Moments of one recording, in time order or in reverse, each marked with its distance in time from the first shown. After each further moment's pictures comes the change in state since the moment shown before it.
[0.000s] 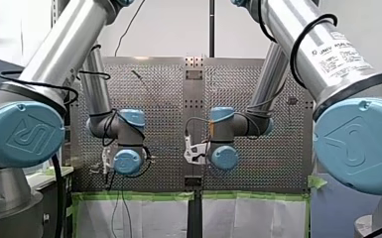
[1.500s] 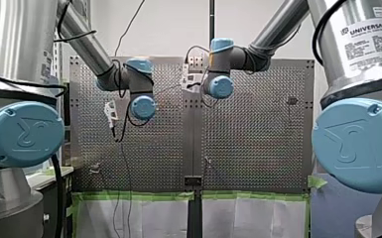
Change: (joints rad) left arm 0.017 0.379 0.213 -0.379 -0.235 -0.027; right arm -0.031 -0.340 -0.266 0.351 -0.156 0.130
